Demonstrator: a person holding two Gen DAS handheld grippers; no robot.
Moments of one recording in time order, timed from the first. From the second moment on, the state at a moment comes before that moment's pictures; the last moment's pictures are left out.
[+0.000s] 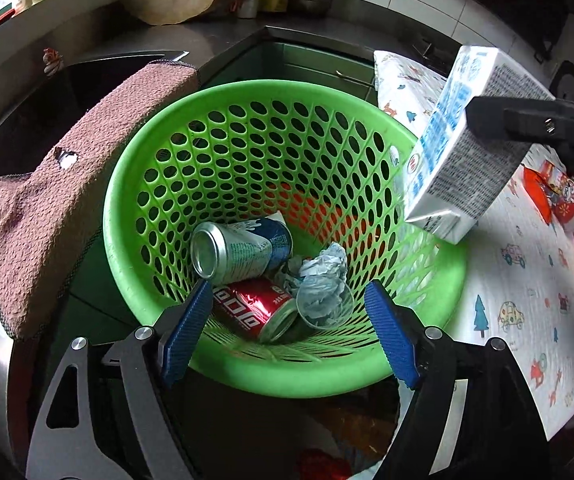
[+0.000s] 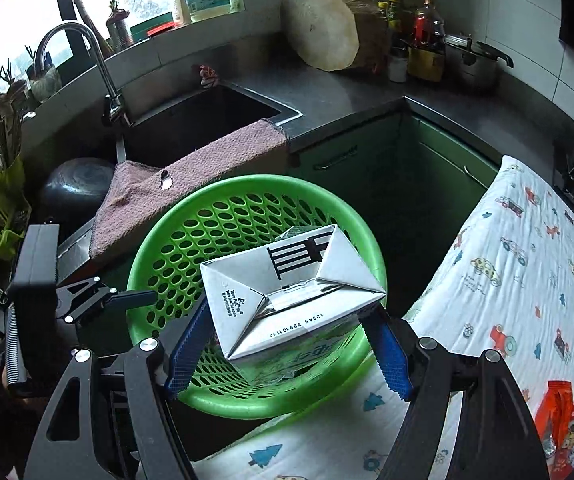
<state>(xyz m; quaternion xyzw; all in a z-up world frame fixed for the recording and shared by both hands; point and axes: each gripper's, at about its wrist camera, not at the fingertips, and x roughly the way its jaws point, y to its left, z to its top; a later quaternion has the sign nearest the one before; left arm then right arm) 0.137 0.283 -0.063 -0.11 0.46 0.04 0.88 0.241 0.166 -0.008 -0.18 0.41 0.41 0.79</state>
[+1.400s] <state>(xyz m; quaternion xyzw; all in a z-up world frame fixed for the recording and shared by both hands) 0.171 0.190 -0.032 -0.07 0.45 -0.01 0.89 0.302 -0.126 0.000 -0.13 0.46 0.19 0.86</state>
